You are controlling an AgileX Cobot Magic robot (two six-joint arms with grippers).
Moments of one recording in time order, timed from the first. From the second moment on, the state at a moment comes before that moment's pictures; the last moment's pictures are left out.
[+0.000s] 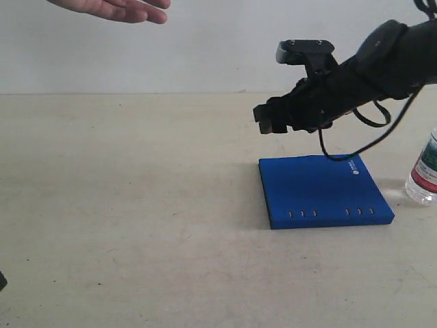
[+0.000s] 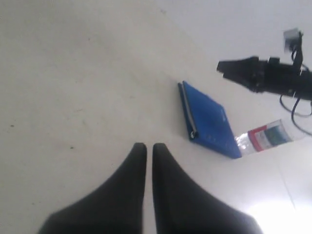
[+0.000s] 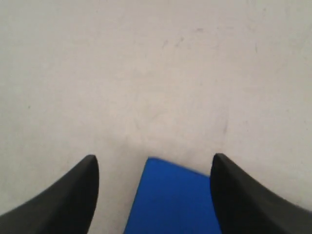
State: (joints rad) left arm 0.03 0.15 0.00 -0.90 0.49 0.11; right arm 0.30 1.93 -1.27 0.69 0.35 -0.60
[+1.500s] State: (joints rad) left arm 0.03 0.53 -0.09 -1.27 0.49 0.87; right arm 0.32 2.00 -1.41 0.38 1.02 -0.39
